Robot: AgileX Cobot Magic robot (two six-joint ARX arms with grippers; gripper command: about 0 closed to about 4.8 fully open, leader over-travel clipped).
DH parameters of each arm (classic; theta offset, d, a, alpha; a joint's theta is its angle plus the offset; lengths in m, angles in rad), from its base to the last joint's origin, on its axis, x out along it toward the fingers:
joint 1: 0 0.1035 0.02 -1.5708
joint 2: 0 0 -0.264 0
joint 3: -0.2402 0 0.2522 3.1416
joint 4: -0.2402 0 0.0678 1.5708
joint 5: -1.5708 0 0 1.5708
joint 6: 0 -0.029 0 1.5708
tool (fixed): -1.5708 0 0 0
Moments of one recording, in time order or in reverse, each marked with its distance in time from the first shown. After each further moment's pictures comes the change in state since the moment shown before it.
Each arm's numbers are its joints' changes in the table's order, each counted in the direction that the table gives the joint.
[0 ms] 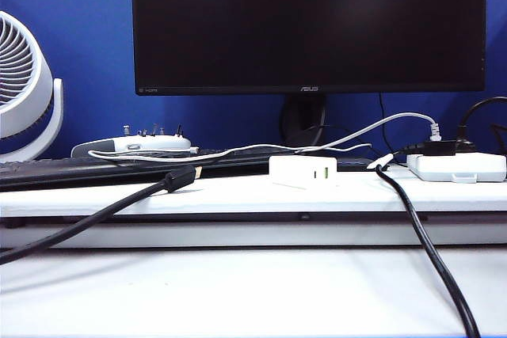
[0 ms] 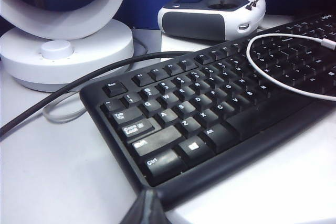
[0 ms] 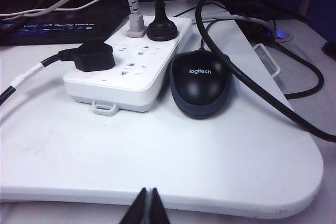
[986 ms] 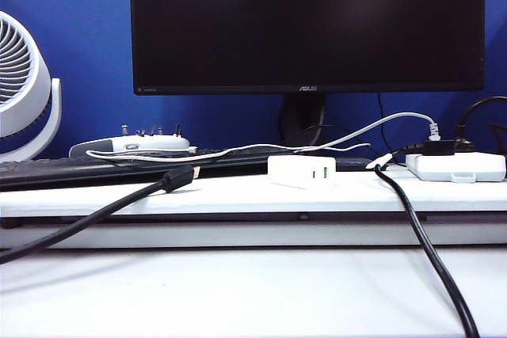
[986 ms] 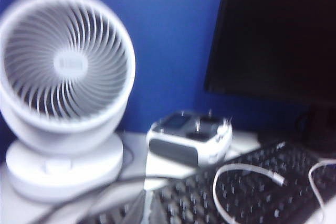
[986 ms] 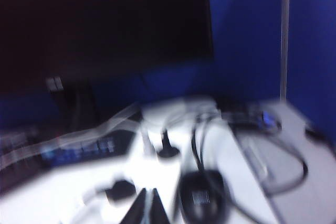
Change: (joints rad) left arm 0.000 0.061 -0.258 0.103 0.003 0.080; right arm 0.001 0.061 -0.323 -0.016 0.043 -0.128
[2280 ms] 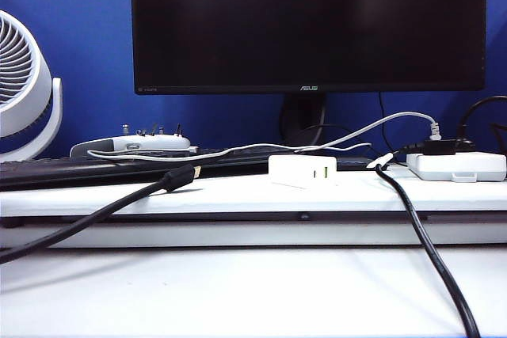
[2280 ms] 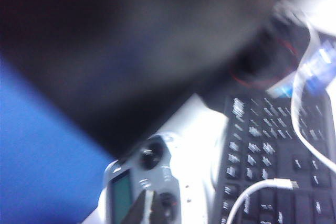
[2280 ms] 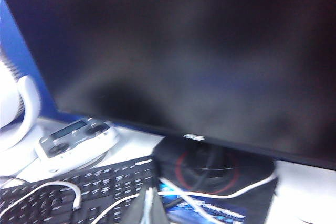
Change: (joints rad) left arm -0.101 1.368 -1.114 -0.217 0.404 -0.751; right arm 0.224 0.995 -0.763 0.106 -0.269 0.076
